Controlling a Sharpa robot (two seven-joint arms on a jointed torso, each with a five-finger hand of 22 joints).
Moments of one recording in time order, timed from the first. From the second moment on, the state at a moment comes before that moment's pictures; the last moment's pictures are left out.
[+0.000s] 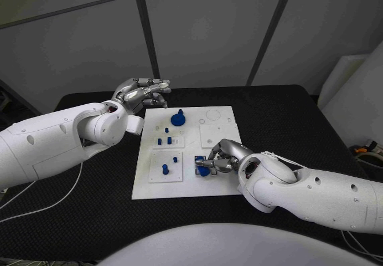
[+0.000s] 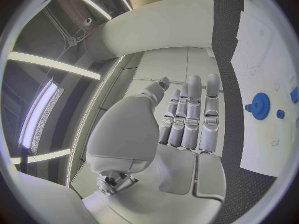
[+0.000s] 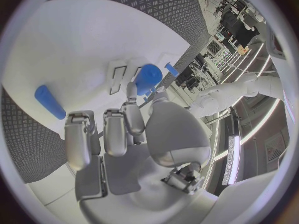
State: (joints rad) left arm 1.14 -0.84 0.01 1.42 -0.01 -0.19 0.30; left_hand 1.35 -0.10 0.32 -0.01 0.15 0.98 0.19 0.11 0.07 1.06 0.13 0.23 0.12 1.06 0.05 0.87 0.37 0.13 1.09 0.15 0.27 1.15; right arm 0.91 -0.76 -0.03 1.79 -1.43 -0.47 -0.64; right_hand 1.11 0.04 -0.28 0.29 0.16 1.02 0.05 0.48 0.39 1.43 -0.02 1.21 1.30 1.46 -0.08 1.44 1.29 0.01 1.47 0.03 1.57 1.31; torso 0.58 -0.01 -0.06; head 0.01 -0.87
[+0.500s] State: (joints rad) left arm 1.14 -0.85 0.01 1.43 -0.01 -0.19 0.30; left_hand 1.35 -0.10 0.32 -0.01 0.15 0.98 0.19 0.11 0.07 1.06 0.13 0.23 0.12 1.06 0.05 0.87 0.37 0.13 1.09 0.15 0.27 1.15; right arm 0.91 -0.77 -0.03 1.80 -1.45 -0.48 -0.64; right_hand 1.11 0.03 -0.26 0.27 0.14 1.01 0.05 0.48 0.42 1.42 -0.02 1.18 1.30 1.46 -0.08 1.43 1.28 0.01 1.47 0.03 1.57 1.31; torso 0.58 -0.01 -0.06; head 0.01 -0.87
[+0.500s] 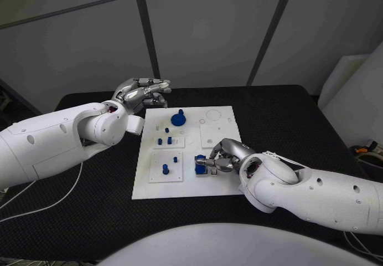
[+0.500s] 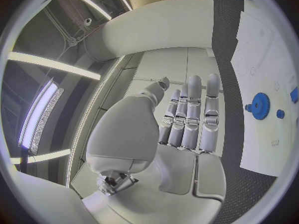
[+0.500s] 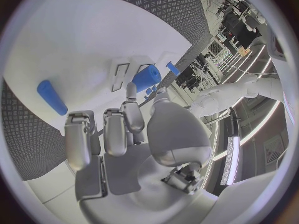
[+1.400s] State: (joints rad) left arm 1.14 -0.85 0.01 1.42 -0.01 -0.19 0.30; left_hand 1.35 -0.10 0.32 -0.01 0.15 0.98 0.19 0.11 0.07 1.06 0.13 0.23 0.12 1.06 0.05 0.87 0.37 0.13 1.09 0.15 0.27 1.15; right arm 0.91 -0.80 -0.03 1.84 -1.47 -0.49 -0.56; right_hand 1.25 0.03 -0.25 0.24 0.16 1.01 0.05 0.47 0.44 1.42 -0.03 1.19 1.31 1.47 -0.08 1.43 1.30 0.01 1.47 0.03 1.57 1.31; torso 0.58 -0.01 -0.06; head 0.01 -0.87
